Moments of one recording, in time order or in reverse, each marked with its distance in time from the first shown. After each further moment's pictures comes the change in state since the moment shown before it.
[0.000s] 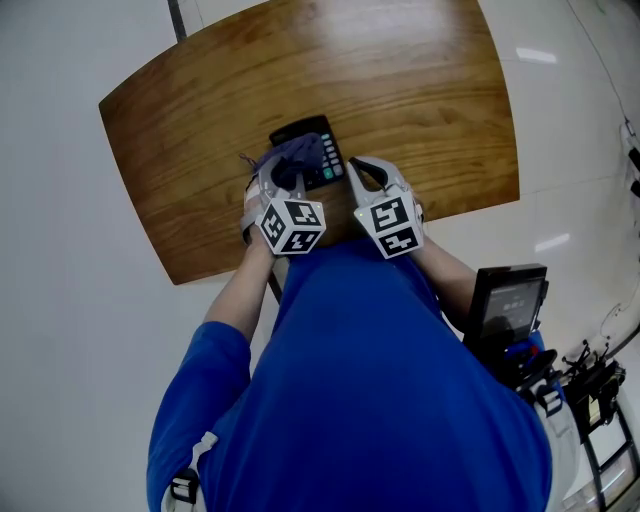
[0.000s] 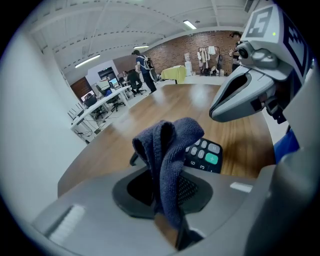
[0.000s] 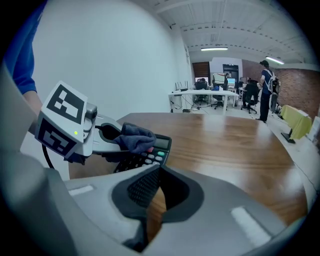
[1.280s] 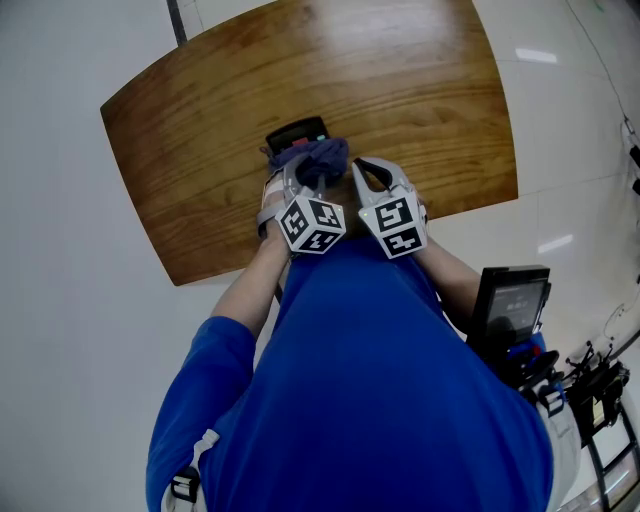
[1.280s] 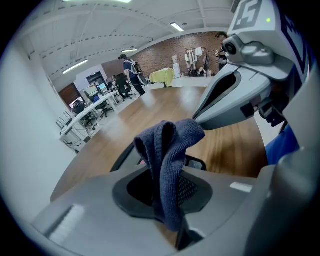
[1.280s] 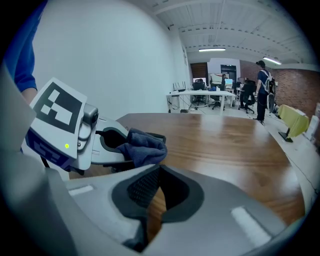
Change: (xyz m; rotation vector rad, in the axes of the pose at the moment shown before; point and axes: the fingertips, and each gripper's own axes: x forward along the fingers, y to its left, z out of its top) left arm 0.013 -0.044 0.028 0.095 -0.043 -0.081; right arm -0.005 -0.011 -0.009 0.008 -0.004 -0.021
